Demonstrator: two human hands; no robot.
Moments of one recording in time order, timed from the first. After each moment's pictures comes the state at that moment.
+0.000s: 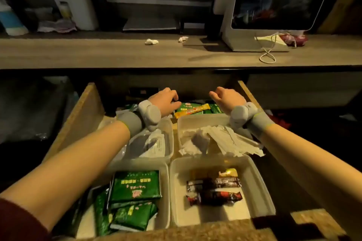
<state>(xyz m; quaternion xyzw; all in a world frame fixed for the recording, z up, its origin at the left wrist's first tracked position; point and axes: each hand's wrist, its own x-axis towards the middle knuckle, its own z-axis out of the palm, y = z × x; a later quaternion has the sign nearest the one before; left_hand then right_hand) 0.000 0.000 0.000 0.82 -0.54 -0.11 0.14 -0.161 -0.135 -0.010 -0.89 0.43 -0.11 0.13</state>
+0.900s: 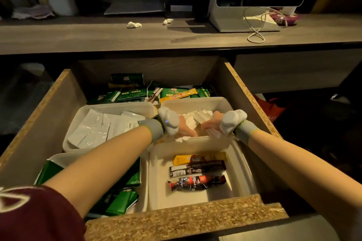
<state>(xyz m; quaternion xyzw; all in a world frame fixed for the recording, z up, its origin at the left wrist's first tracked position) -0.076 -0.040 -0.097 0.77 -0.51 -0.38 -0.05 -0.210 -0.135 -0.107 -0.78 0.50 0.09 0.36</state>
